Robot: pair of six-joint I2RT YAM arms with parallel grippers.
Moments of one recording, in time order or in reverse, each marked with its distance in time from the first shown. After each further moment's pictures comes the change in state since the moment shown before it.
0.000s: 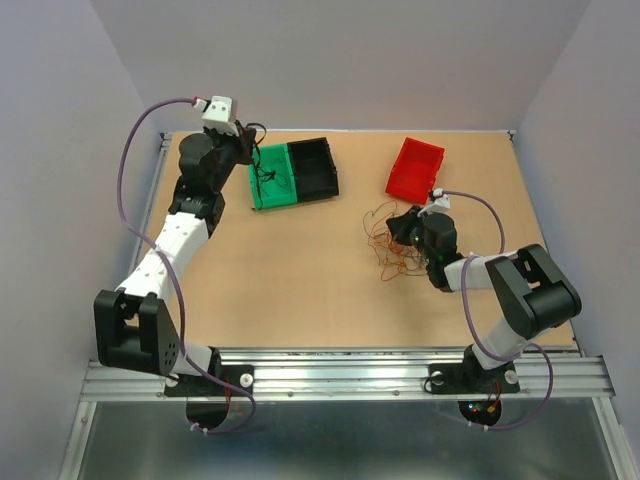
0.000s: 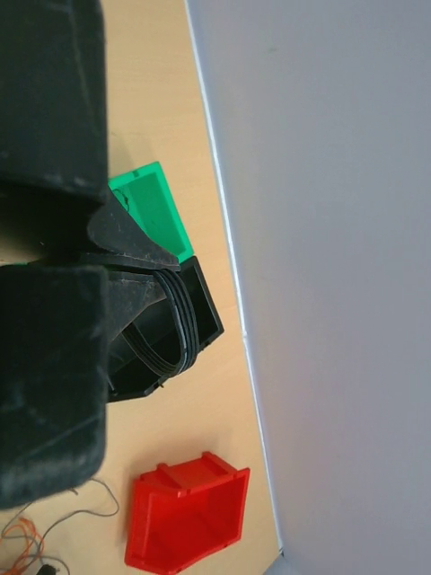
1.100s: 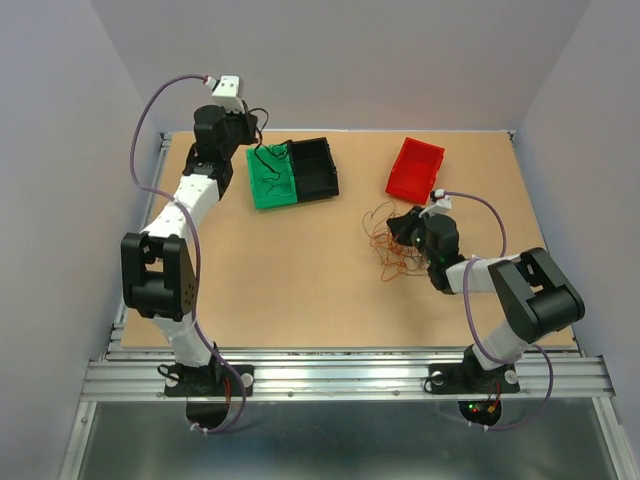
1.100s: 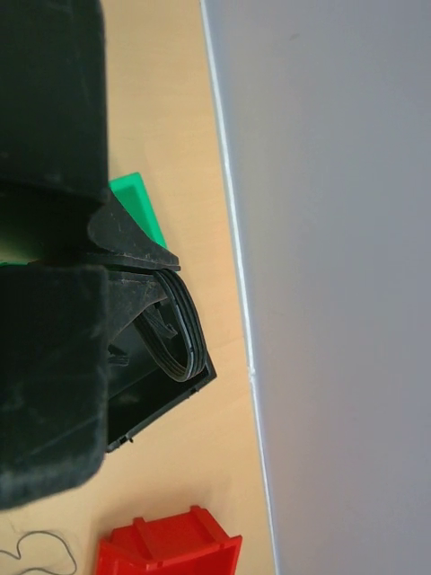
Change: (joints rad) left arm 0.035 0.333 0.309 -0.091 -0.002 -0.019; right arm 0.000 -0.027 -0.020 0.013 -0.008 -0.004
